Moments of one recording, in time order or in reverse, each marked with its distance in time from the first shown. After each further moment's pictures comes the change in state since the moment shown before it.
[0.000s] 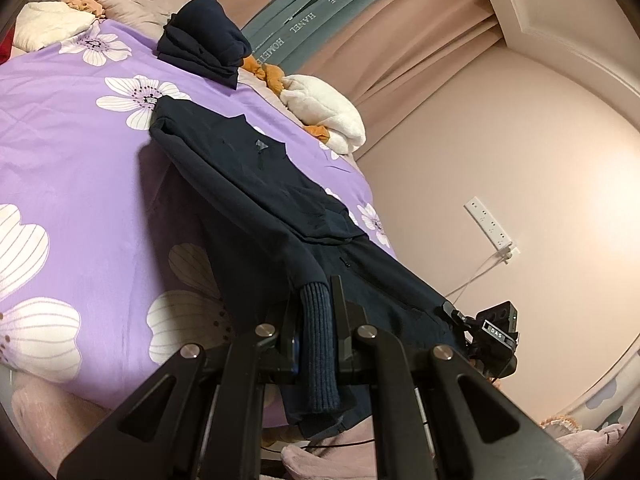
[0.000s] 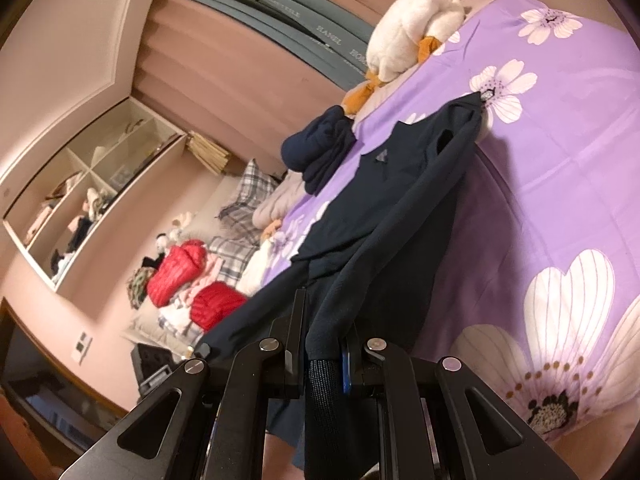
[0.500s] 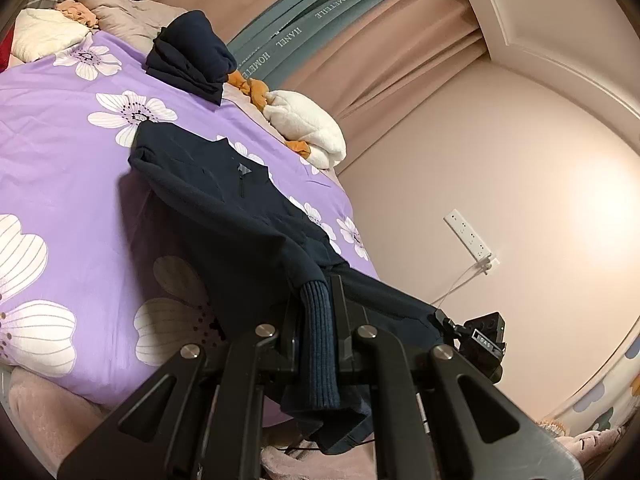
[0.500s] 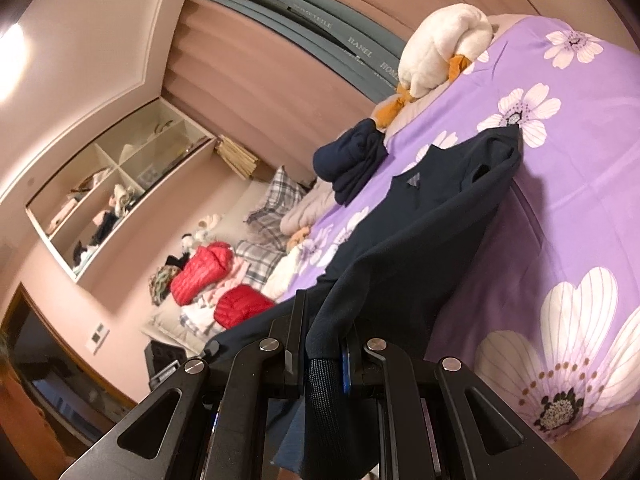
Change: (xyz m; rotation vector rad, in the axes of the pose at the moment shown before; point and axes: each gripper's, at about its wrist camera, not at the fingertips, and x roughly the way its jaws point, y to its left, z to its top) left arm -0.025 -0.020 0.006 -0.001 -0.047 -0.056; right arm -0.011 0.015 0.007 -0.054 -0.033 0.074
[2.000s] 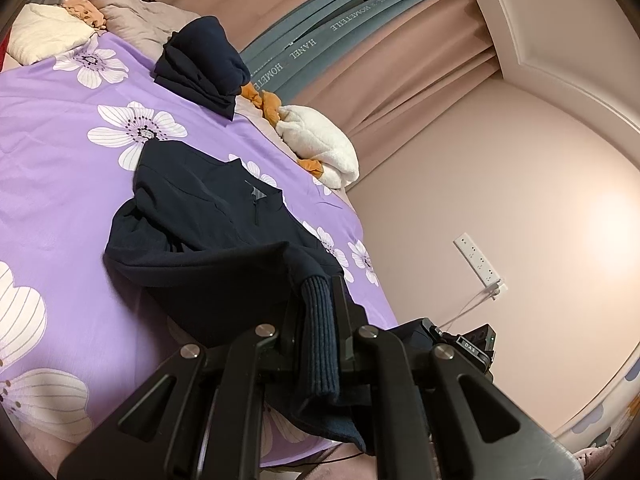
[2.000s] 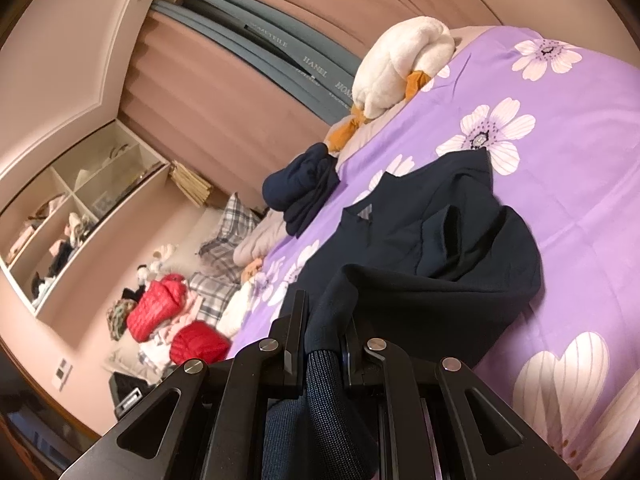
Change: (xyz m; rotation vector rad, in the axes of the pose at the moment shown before) left arm 0.022 0.026 0.041 -0.037 -0.042 0.010; right arm 0.023 -0.030 0.035 0.037 -0.071 -0.149
